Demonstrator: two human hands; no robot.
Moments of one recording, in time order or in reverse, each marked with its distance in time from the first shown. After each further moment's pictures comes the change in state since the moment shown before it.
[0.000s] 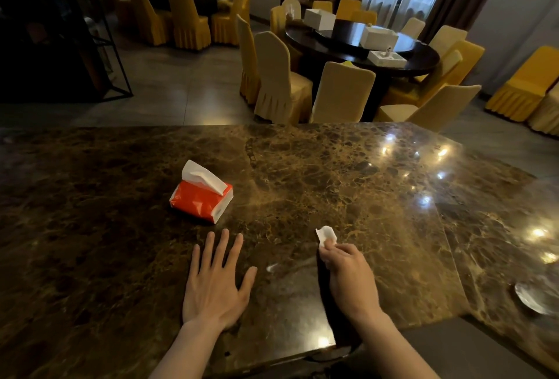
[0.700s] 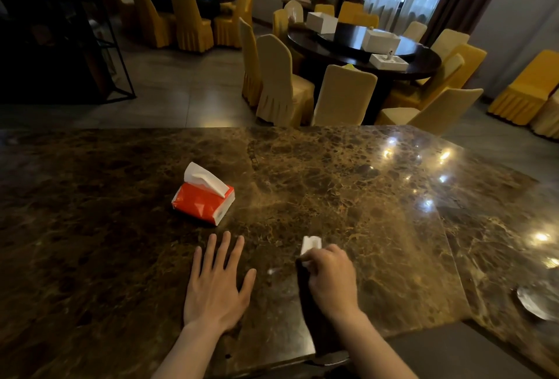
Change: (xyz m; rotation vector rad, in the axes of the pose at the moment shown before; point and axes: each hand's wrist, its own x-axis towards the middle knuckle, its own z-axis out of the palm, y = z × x) left_hand -0.001 0.001 -0.005 -0.013 -0.002 0.002; right_hand 0.009 -0.038 0.009 0.052 -0.052 0.084
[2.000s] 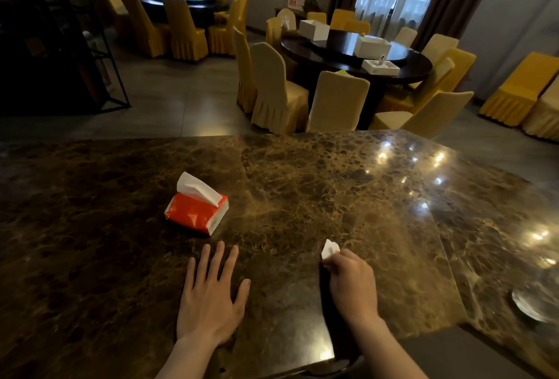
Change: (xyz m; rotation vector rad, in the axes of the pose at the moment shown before) left_hand 0.001 -0.001 0.002 -0.011 -0.001 -0.011; right_hand 0.003 0.033 -0.022 -0.003 0.074 0.089
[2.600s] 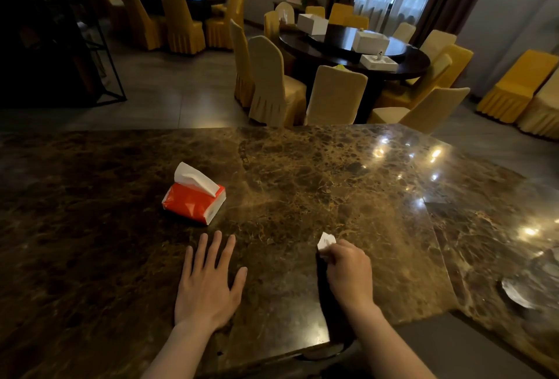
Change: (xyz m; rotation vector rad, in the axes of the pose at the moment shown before) left_hand -0.001 0.001 -0.003 -0.008 0.004 0.008; right_hand 0.001 0.005 0.003 0.012 0.033 0.041
